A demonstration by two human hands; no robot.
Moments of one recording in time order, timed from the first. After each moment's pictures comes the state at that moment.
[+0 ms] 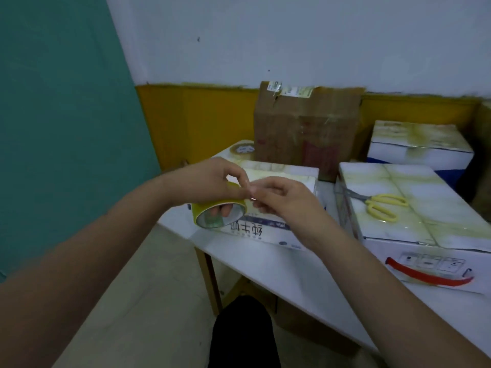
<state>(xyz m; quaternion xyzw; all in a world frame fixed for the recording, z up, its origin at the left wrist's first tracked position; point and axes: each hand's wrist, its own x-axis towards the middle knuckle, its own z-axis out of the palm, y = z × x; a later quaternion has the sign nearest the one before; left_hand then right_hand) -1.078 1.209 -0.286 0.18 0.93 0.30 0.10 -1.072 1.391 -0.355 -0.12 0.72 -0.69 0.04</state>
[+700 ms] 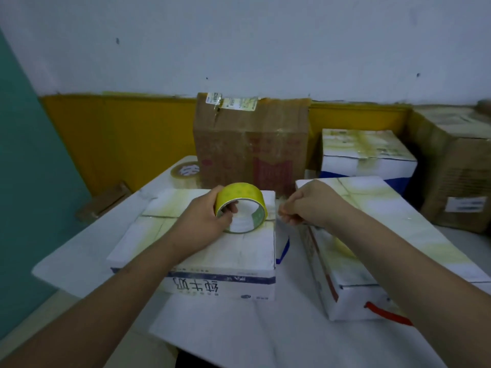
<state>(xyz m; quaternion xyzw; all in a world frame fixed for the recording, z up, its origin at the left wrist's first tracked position) -1.211 1.271 -0.382 0.25 0.88 0.41 -0.07 -1.166 1.497 -0.333 0.14 0.88 -0.45 0.01</state>
